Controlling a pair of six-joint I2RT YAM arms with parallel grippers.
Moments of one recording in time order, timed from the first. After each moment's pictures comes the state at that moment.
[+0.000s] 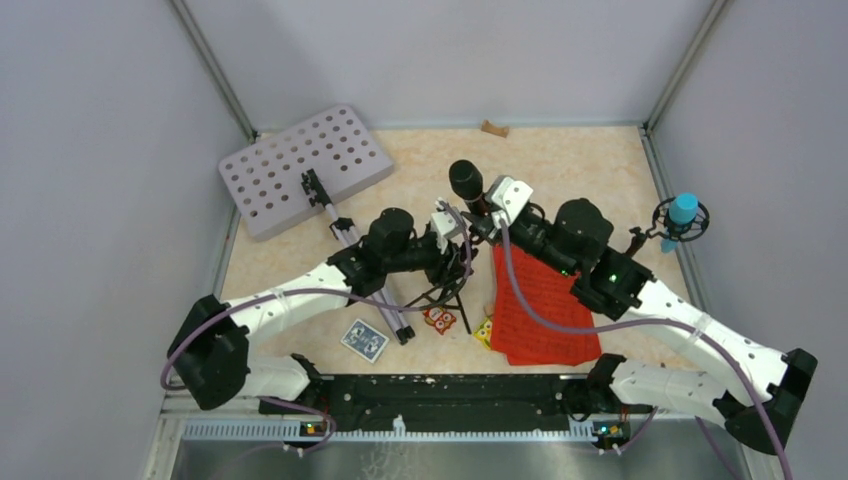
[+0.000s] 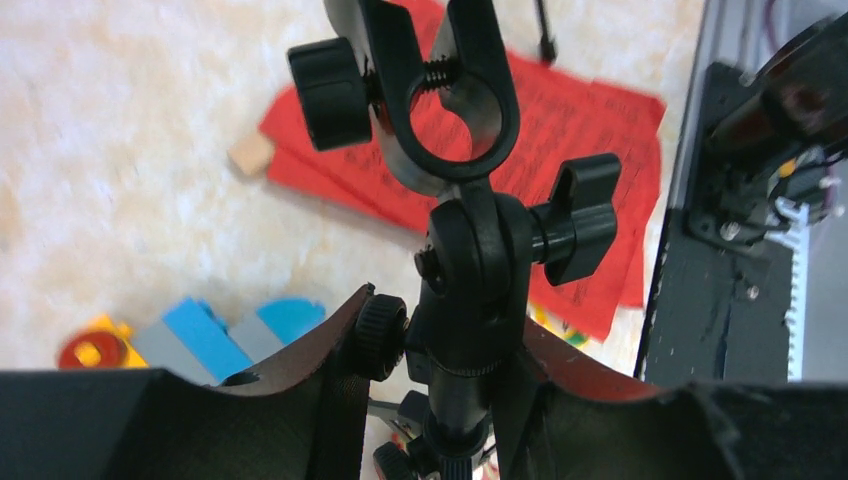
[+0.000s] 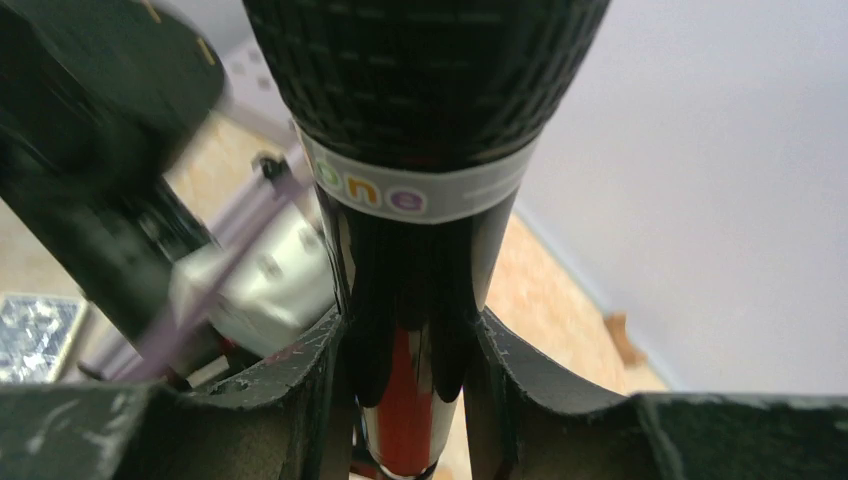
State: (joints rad) left arm -0.79 1.31 0.83 0.13 0.46 0.00; right arm 0.88 0.97 0.98 -0.03 -0.01 -0.38
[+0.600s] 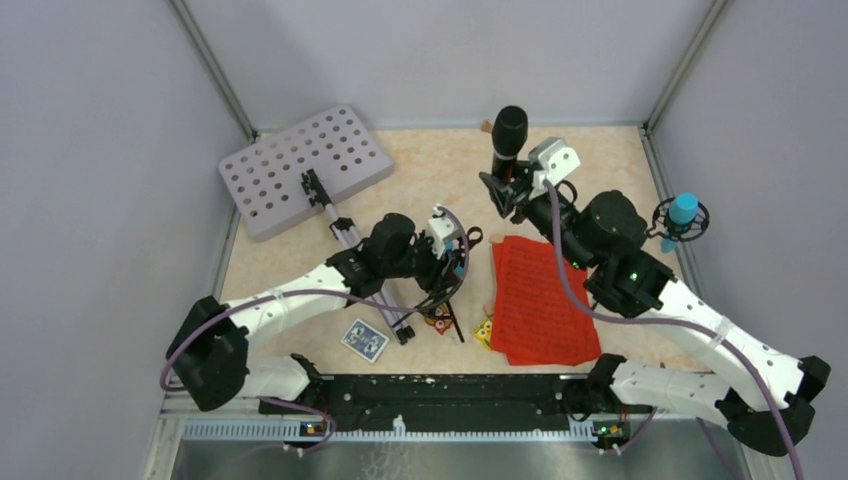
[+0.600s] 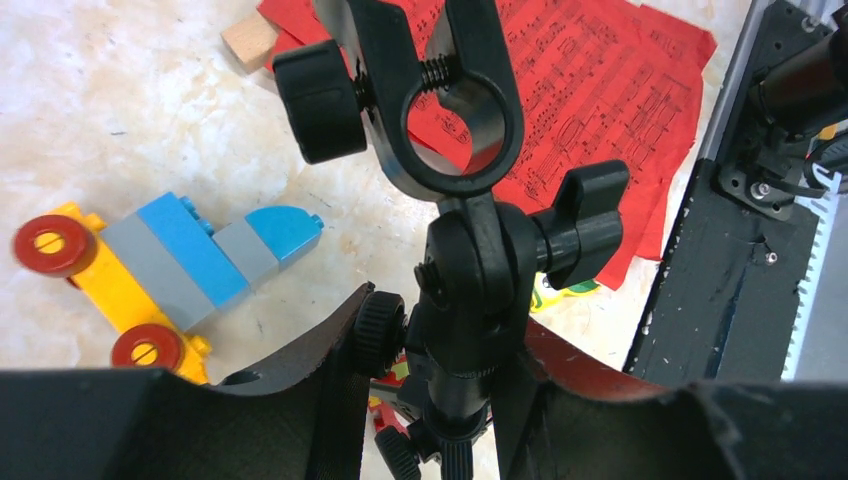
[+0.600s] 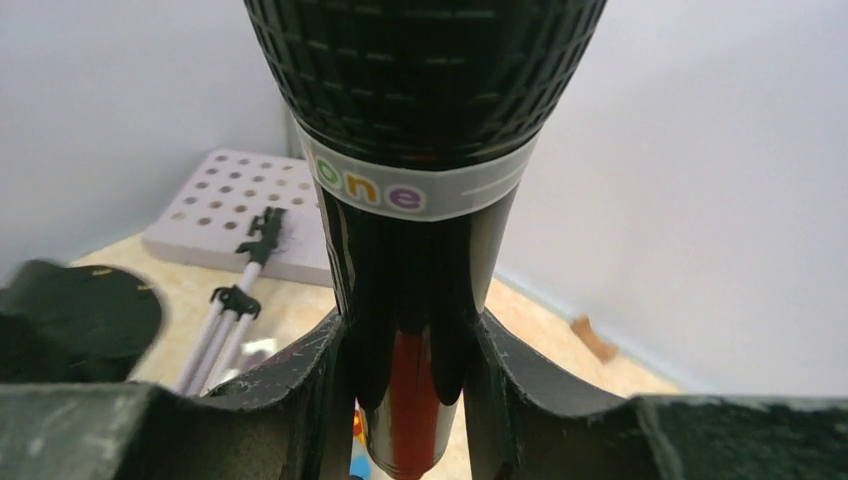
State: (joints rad) left arm -0.79 1.34 0.82 -0.02 0.40 -0.02; right arm 0.89 0.93 1.08 0.07 0.14 -0.25
